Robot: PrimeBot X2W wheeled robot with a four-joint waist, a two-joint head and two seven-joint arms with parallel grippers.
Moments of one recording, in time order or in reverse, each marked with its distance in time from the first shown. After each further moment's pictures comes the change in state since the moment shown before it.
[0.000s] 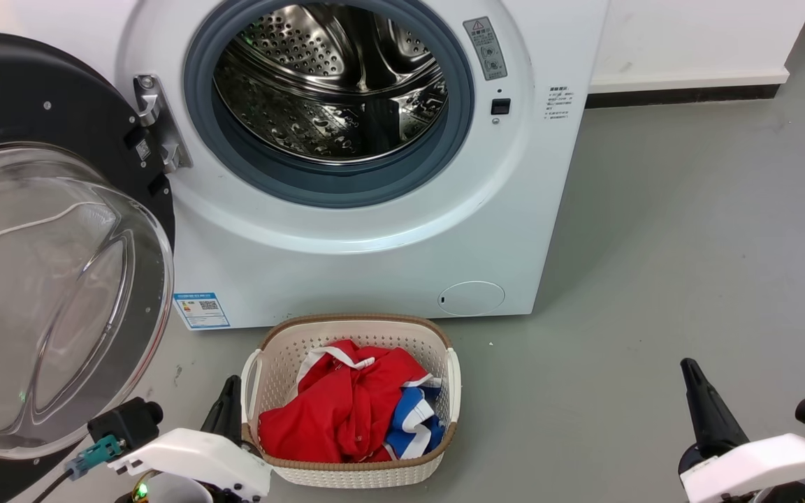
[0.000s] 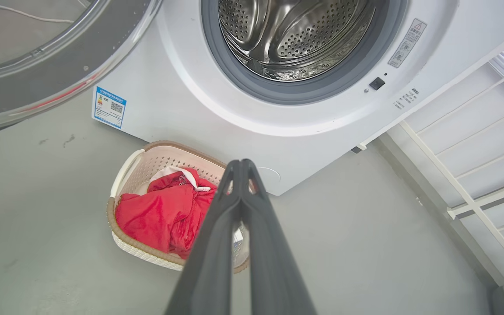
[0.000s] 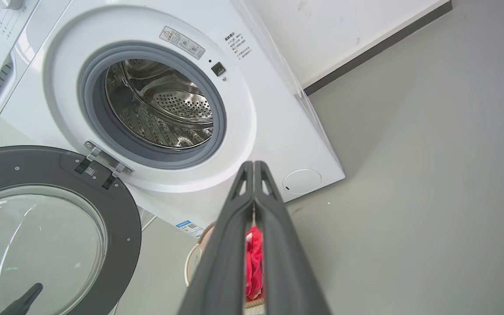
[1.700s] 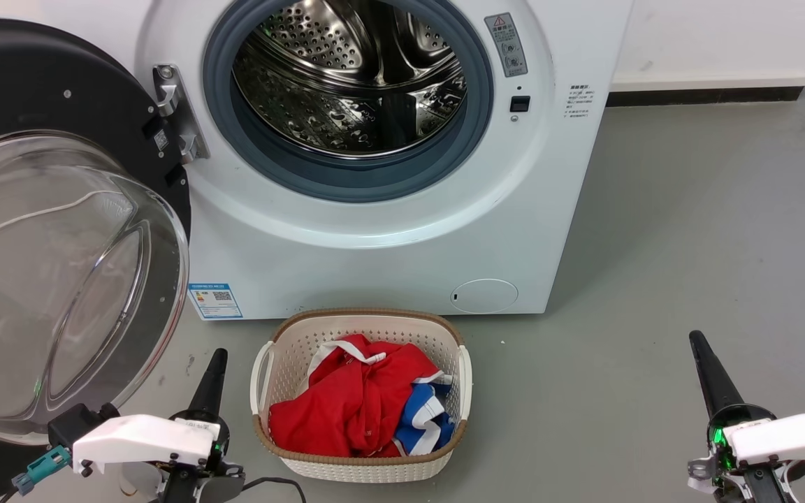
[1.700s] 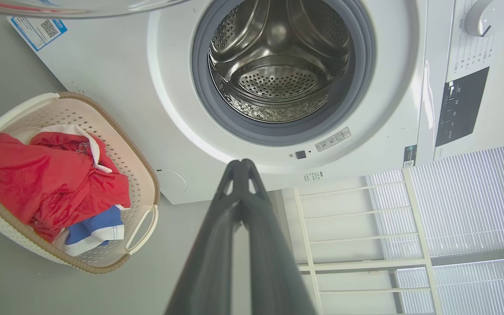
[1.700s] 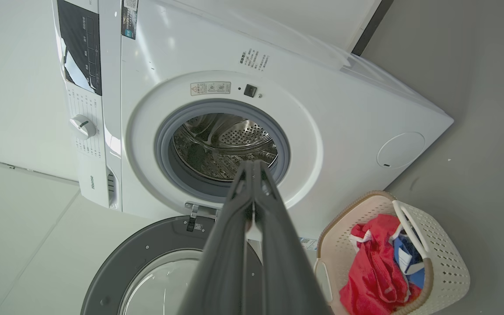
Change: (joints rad) left arm -0.033 -0.114 0.230 0.031 -0.456 -0.186 0.126; right arm -0.091 0.007 -0.034 0.089 0.595 0.000 0.053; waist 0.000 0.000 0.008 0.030
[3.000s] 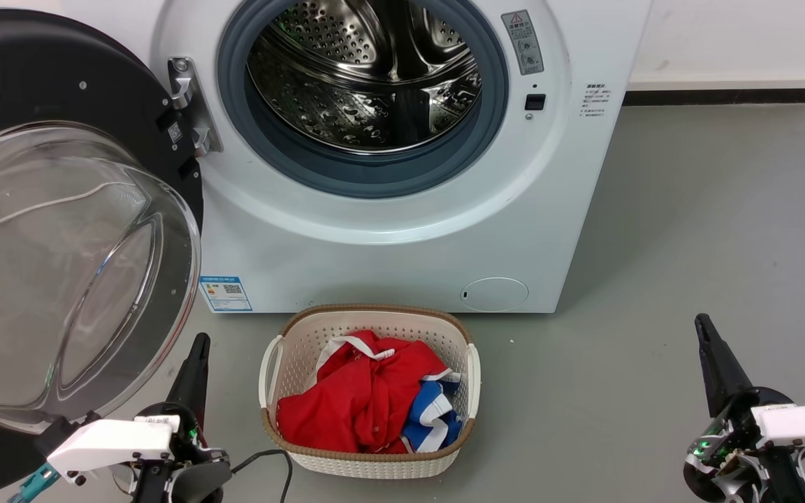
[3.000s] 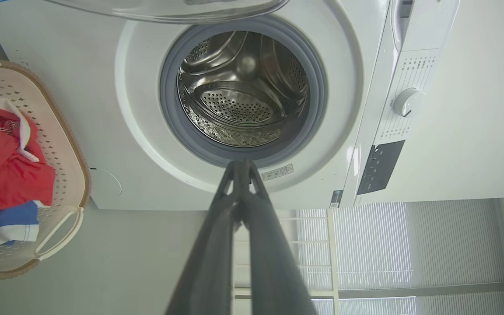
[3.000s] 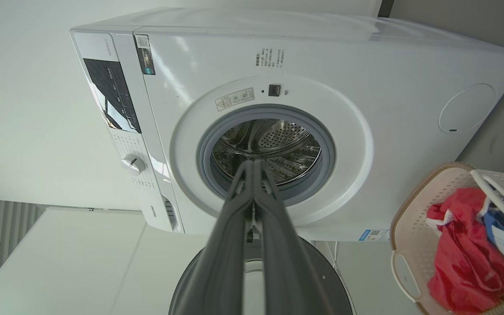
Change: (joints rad) left arm -0.019 -0.063 0.122 0.018 -0.232 -0.095 0.068; right arm -0.051 0.004 -0.017 0.044 0.305 0.000 0.026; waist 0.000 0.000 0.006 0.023
